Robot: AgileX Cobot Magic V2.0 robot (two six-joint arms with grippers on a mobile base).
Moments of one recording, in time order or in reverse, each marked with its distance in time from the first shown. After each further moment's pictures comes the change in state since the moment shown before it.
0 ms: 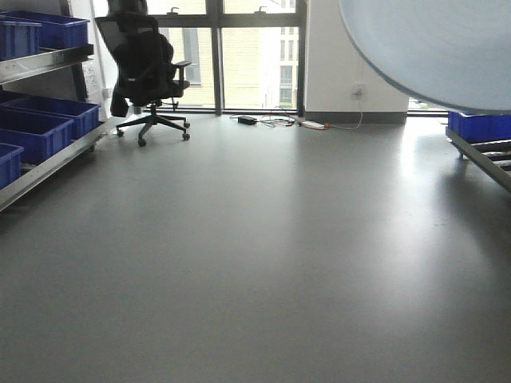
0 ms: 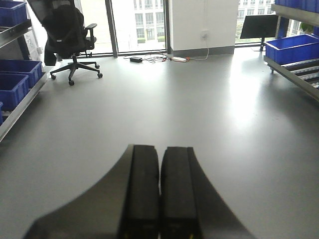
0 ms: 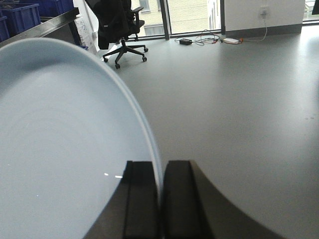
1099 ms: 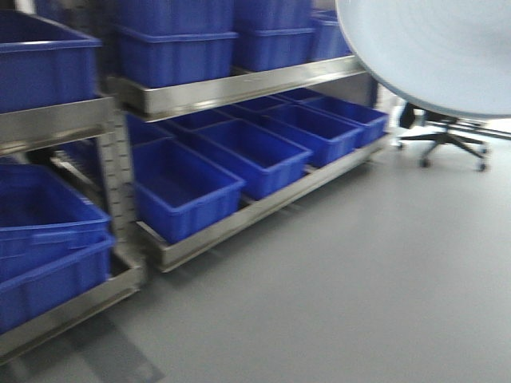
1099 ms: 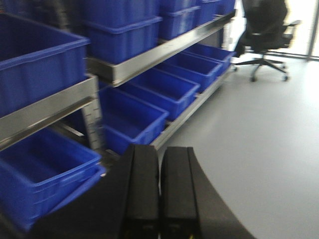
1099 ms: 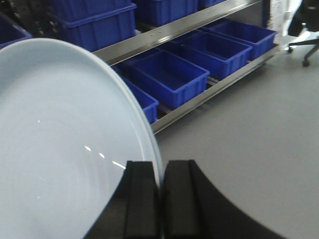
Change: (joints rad) left arm 0.000 0.000 0.000 0.000 0.000 0.000; right arm 0.000 0.000 0.000 0.000 0.000 0.000
